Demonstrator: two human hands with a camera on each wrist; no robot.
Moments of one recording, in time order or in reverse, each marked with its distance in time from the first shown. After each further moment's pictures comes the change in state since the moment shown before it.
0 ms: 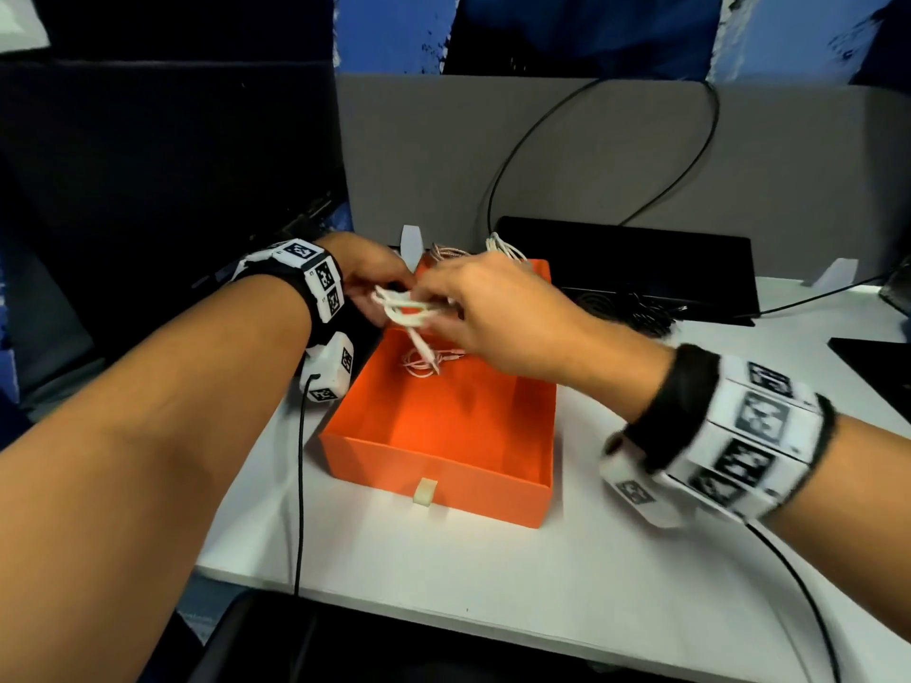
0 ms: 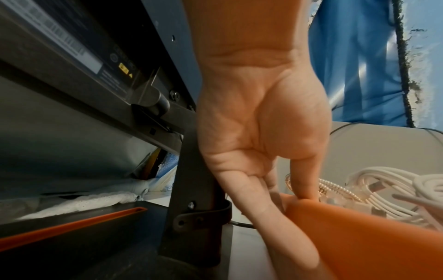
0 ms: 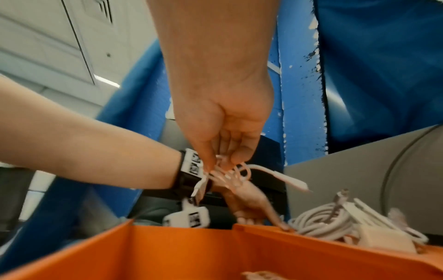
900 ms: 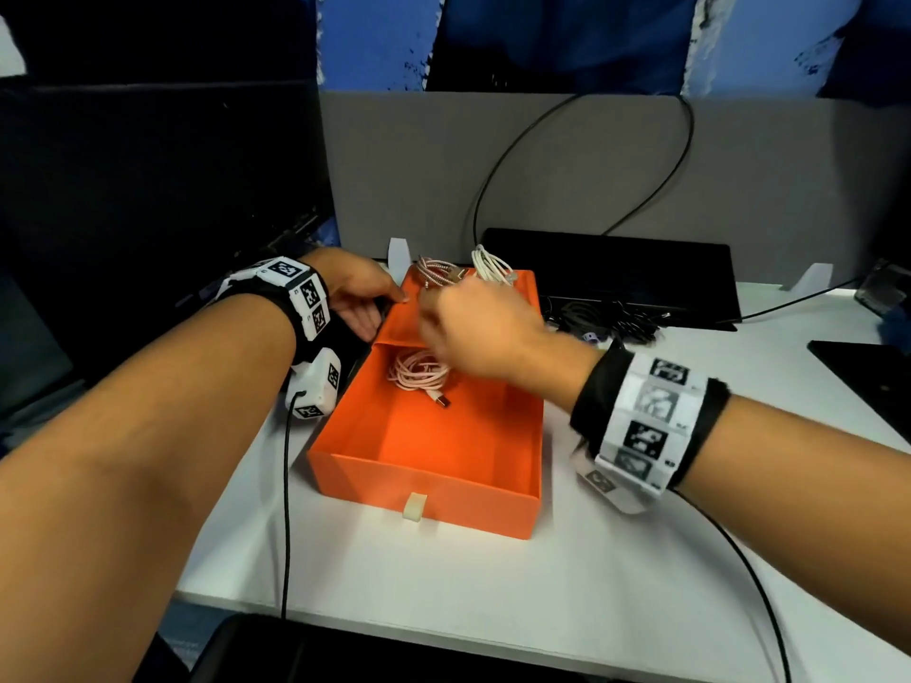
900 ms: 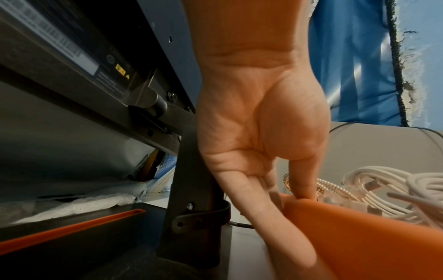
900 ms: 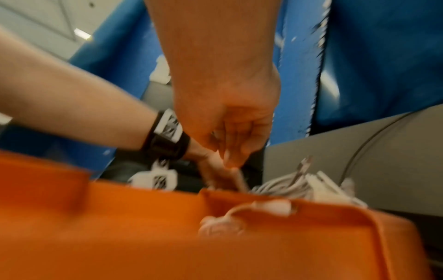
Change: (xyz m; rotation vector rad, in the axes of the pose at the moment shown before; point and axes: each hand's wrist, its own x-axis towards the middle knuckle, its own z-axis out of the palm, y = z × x) left_hand 0.013 -0.001 0.001 -0.025 -0.020 -0.049; right_hand 0.017 0.014 0.022 -0.276 -0.086 0.206
